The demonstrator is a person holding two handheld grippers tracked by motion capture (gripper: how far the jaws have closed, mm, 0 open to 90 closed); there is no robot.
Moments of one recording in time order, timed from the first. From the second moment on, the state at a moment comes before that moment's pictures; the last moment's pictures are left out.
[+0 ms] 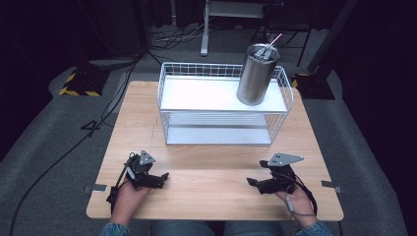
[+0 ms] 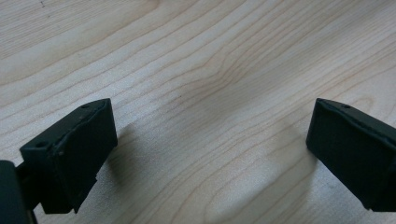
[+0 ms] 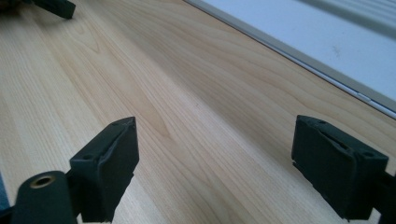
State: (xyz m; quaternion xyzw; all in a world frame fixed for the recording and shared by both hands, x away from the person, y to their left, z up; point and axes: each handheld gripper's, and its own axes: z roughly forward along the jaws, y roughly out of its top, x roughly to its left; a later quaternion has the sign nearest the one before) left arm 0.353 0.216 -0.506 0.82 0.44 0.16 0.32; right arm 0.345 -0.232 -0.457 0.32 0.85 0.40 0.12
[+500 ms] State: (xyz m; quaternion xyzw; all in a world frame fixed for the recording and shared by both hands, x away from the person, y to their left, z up) left arm 0.353 0.216 -0.506 0.82 0.44 0.16 0.32; right arm 0.344 -0.231 -0.480 0.32 0.86 0.38 0.14
